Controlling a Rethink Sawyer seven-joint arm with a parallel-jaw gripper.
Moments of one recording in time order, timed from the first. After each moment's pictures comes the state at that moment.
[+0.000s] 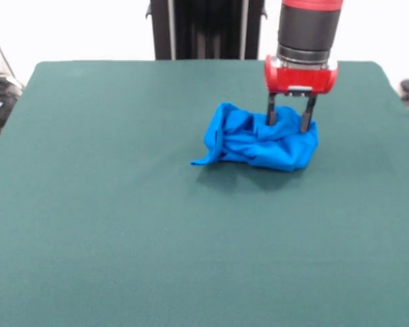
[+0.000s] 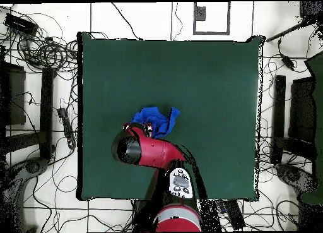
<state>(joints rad) 0.03 -0.54 -0.07 1.86 0.16 0.06 1.58</state>
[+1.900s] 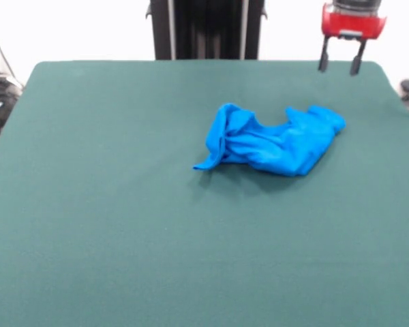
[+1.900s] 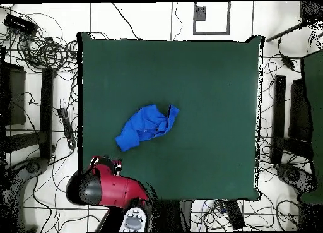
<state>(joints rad) 0.27 -0.68 -0.06 2.15 0.35 0.02 1.86</state>
